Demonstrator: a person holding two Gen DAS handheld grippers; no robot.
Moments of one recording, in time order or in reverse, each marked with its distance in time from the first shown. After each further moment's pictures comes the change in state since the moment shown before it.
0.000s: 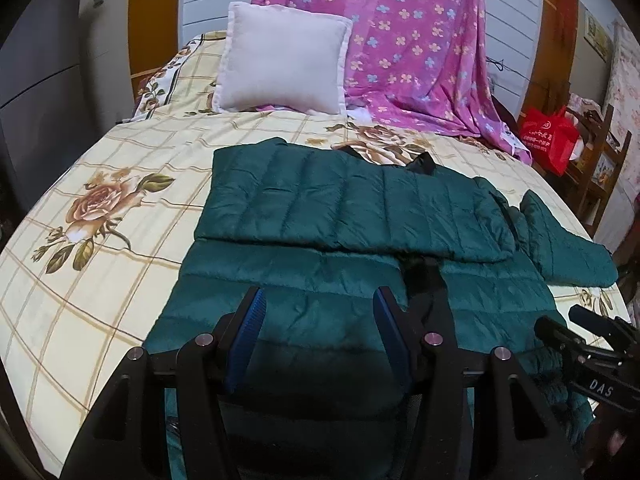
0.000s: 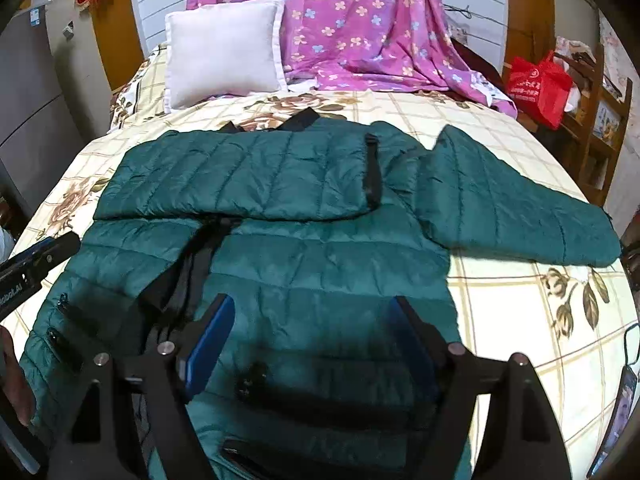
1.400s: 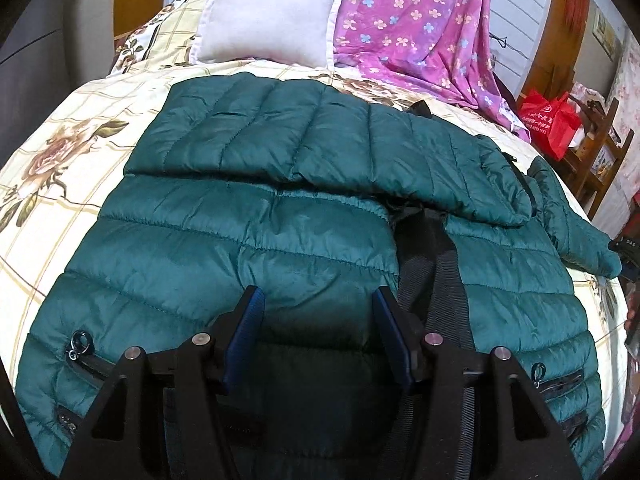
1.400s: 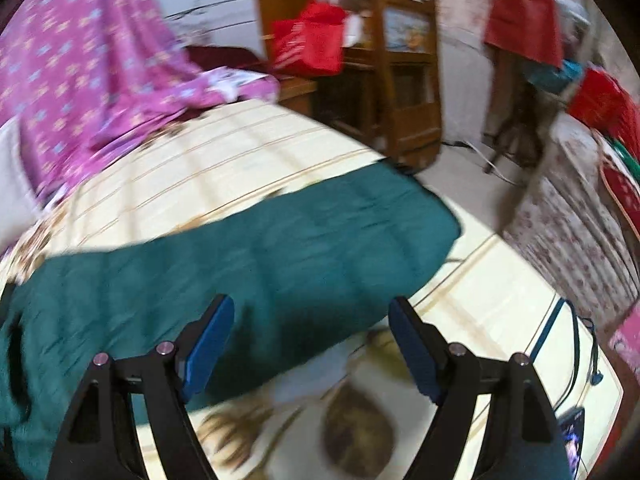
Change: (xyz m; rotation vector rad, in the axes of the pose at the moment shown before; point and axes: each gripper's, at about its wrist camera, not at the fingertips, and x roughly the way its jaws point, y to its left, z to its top) left arm 0.070 -0.017 -0.030 -0.044 0.111 -0.064; right arm 0.036 -0.364 0.038 0.581 -0.076 -0.483
